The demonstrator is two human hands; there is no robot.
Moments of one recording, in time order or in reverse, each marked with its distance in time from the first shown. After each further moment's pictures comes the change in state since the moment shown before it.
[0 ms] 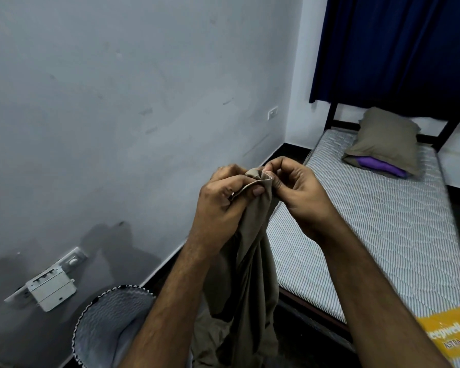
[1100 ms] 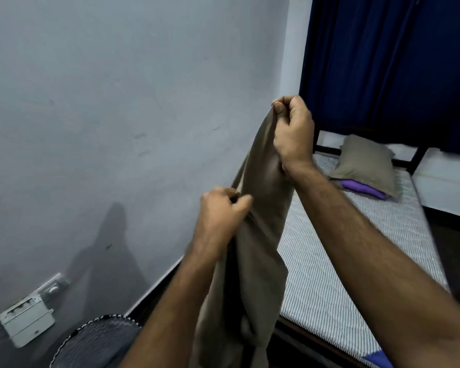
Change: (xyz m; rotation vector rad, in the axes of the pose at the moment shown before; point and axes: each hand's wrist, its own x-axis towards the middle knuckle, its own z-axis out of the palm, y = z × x) left_hand 0.030 0.008 0.012 0.278 0.029 -0.456; right_hand 0.118 -0.062 -0.005 -0.554 0.610 -0.362
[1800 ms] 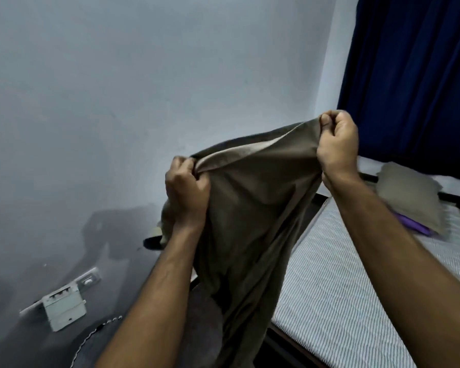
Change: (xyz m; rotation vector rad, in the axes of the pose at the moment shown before) left_hand 0.067 -0.071 -0.090 0.213 0.682 0.209; right_hand 0.018 -0.011 0.005 0.101 -0.002 0.040
